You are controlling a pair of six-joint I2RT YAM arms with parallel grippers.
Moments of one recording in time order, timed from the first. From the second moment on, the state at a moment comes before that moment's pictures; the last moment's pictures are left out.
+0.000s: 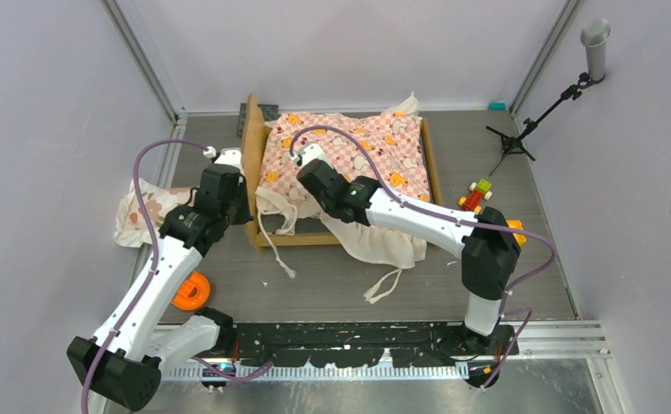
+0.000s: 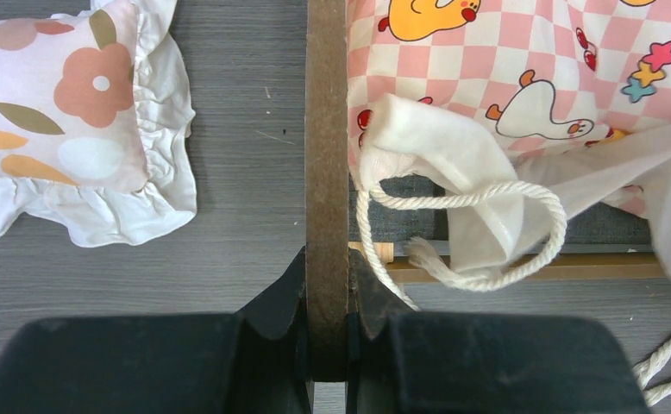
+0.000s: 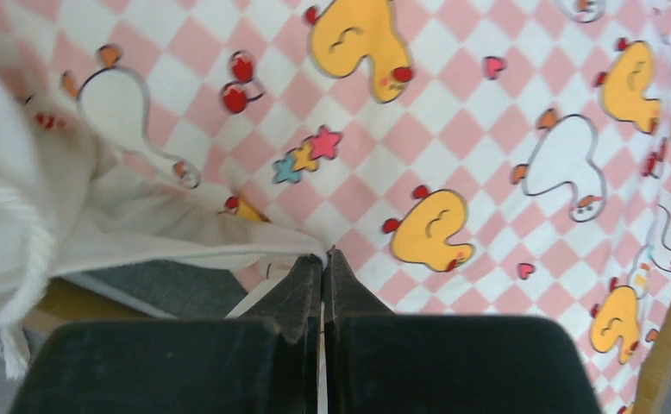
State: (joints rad) left arm -0.37 0.99 1.03 -0.76 -0.26 -0.30; right arm 0.99 1.81 1.53 -0.52 0.52 0.11
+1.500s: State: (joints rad) left arm -0.36 1.00 1.03 -0.74 -0.25 -0.29; right arm 0.80 1.42 1.42 -0.41 -0.03 0.12
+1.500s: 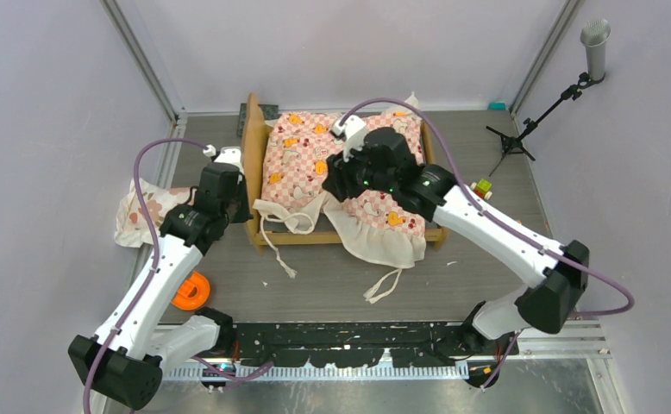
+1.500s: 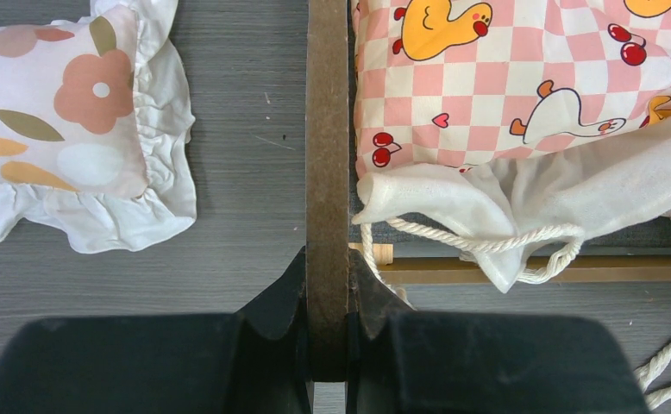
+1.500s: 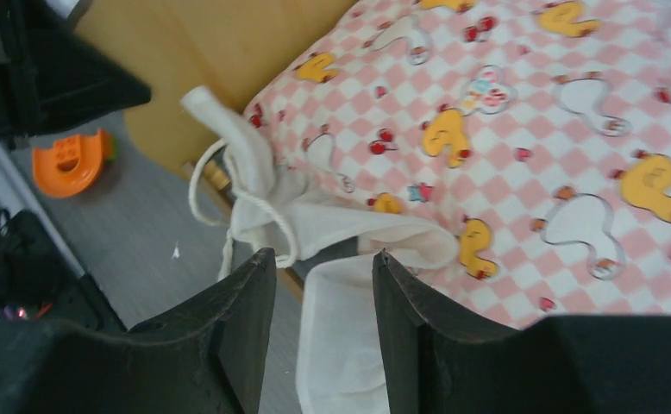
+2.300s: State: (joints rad) left arm -0.36 1.00 1.03 -0.74 -0.25 -0.29; right arm 0.86 1.75 1.48 -0.41 -0.41 -0.20
